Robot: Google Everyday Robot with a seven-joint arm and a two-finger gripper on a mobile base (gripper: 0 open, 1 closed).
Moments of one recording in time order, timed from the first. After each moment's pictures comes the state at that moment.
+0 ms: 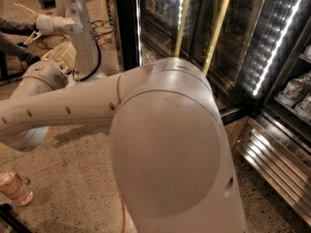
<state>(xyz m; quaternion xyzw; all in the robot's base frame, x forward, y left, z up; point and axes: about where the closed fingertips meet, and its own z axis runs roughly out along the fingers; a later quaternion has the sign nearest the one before) 0.680 0.239 0.924 0.00 0.64 -0.17 0.75</state>
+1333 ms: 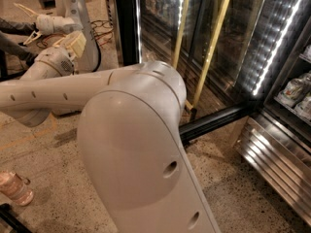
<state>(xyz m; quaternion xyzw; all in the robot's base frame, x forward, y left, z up) 0.744 0.222 0.925 0.06 0.62 -0.21 0.75</state>
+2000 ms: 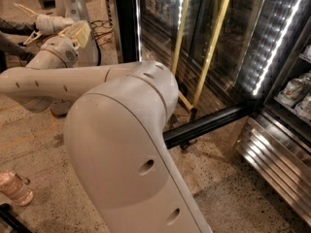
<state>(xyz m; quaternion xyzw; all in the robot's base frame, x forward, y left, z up) 0.780 0.207 0.941 0.09 0.60 -0.23 0.76</state>
